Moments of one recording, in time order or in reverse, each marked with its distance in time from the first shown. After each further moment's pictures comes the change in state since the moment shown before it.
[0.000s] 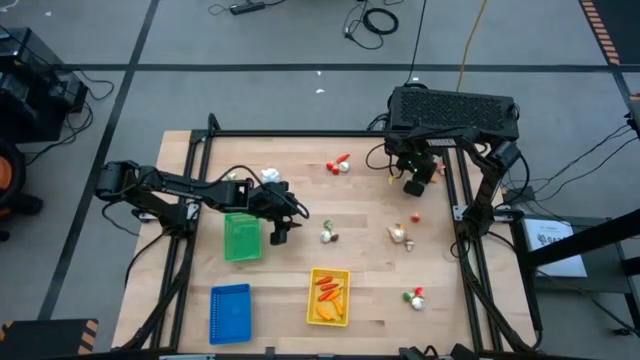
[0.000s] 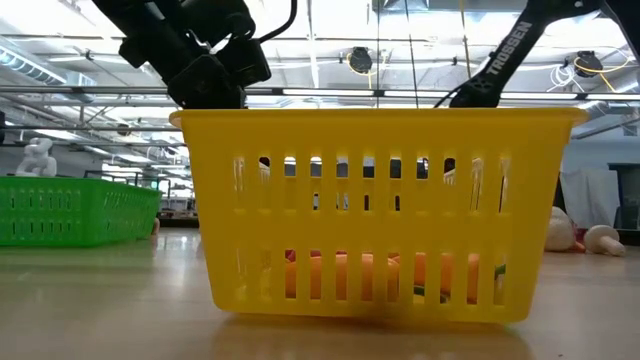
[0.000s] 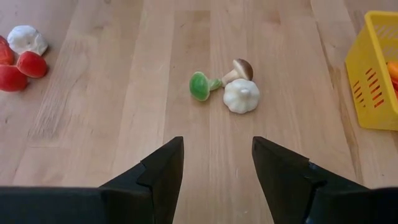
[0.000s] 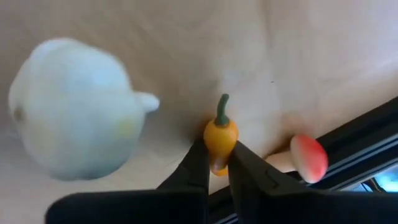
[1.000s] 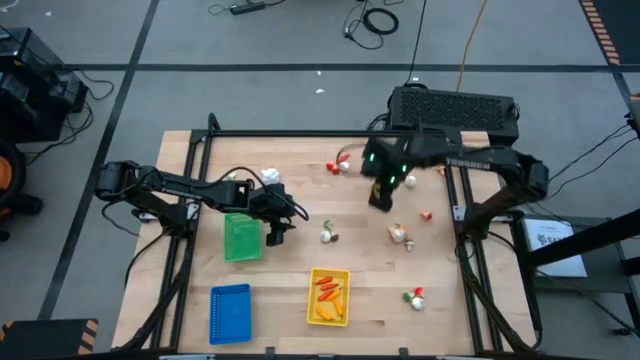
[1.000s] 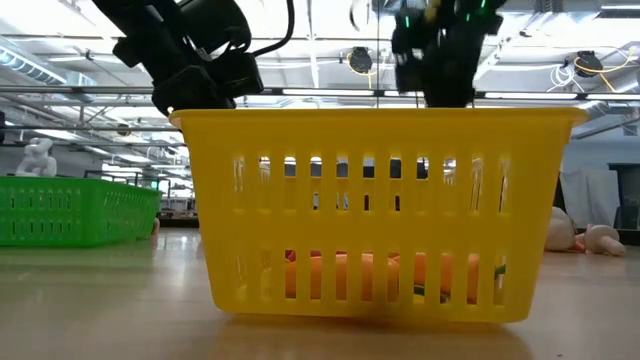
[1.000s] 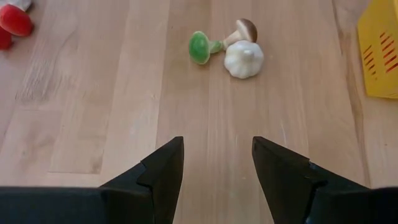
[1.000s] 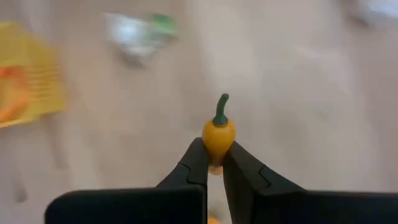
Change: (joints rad) left arm -0.001 0.000 0.000 -0.107 0.000 -0.022; right arm 0.500 -0.308 0.256 0.071 -0.572 0.194
